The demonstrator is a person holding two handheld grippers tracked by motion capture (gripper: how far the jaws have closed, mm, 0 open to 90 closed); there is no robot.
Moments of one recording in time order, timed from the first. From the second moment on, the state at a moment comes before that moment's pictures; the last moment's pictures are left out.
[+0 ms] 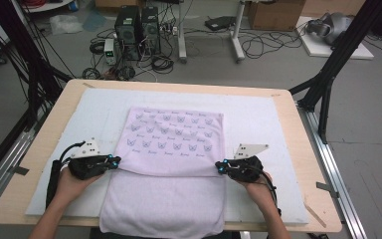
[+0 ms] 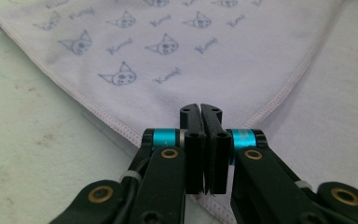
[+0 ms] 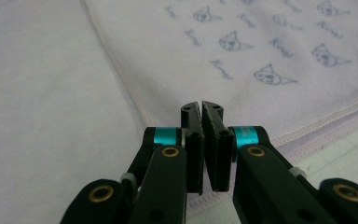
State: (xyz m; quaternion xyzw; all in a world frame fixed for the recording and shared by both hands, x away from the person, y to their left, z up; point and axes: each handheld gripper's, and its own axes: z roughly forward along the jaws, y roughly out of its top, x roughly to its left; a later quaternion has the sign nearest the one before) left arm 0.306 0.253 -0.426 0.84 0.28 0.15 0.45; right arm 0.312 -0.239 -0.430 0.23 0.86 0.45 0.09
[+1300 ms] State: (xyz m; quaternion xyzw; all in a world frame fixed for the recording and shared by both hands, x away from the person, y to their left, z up) left arm 0.244 0.239 -0.442 0.88 0.23 0.09 0.40; right arm 0.258 -0.227 -0.447 0.19 0.89 0.42 0.02
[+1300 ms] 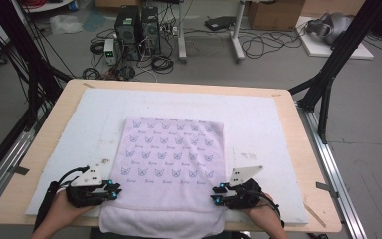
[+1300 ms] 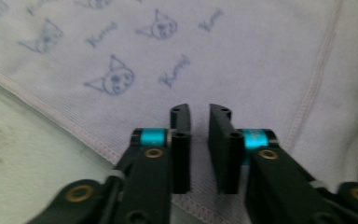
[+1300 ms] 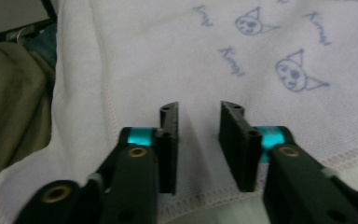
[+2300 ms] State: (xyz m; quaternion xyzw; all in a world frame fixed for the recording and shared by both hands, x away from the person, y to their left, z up) left arm 0.236 0.232 -0.440 0.89 0.21 0.09 0.40; right arm 0.250 -0.225 -0.444 0.16 0.90 0.40 0.04
